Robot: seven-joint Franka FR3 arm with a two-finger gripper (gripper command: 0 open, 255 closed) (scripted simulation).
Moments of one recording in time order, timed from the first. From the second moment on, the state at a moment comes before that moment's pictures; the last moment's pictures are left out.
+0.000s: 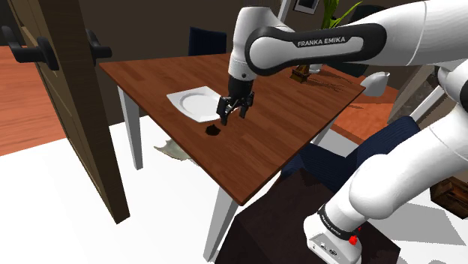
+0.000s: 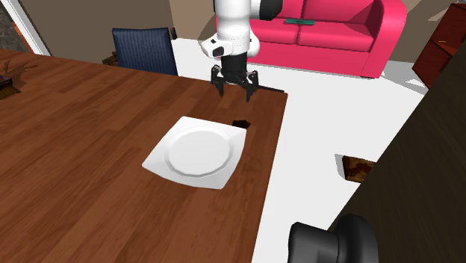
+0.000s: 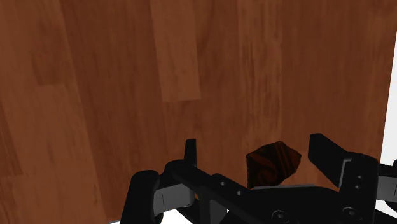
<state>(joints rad) 0.08 -0.20 0.31 -2.15 0.08 1.90 0.27</state>
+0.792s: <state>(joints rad) 0.10 0.01 0.36 -2.07 0.00 2.03 0.36</state>
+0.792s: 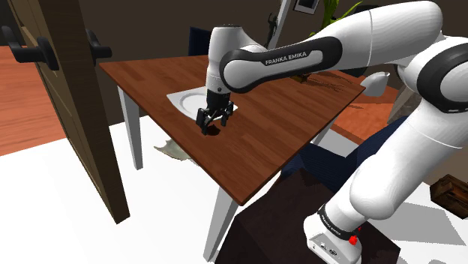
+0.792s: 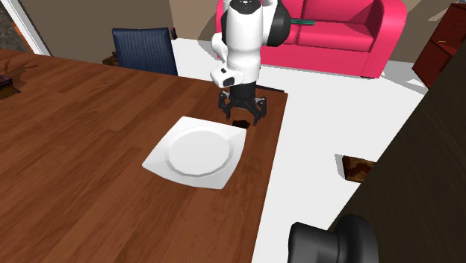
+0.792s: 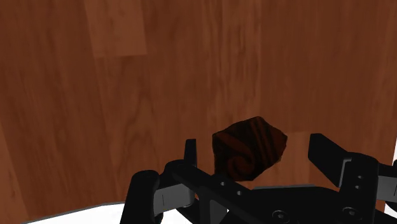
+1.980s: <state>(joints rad) 0.10 0.01 0.36 -2.08 0.01 2.03 0.36</state>
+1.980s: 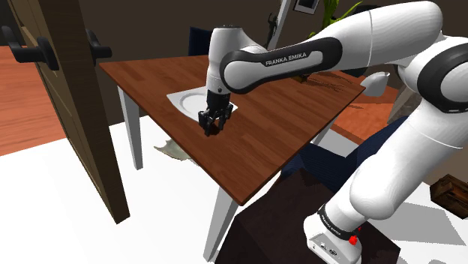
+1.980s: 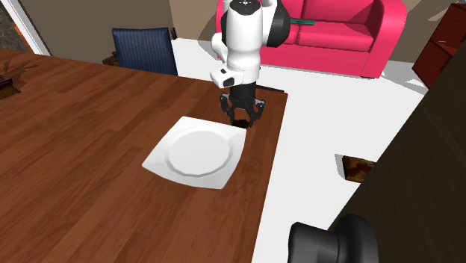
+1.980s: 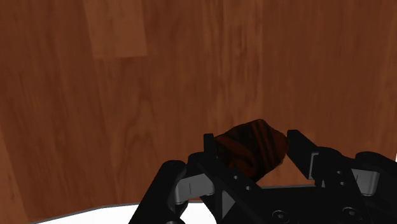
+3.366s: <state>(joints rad) 0.08 0.01 0.35 -1.83 0.00 1.78 0.32</state>
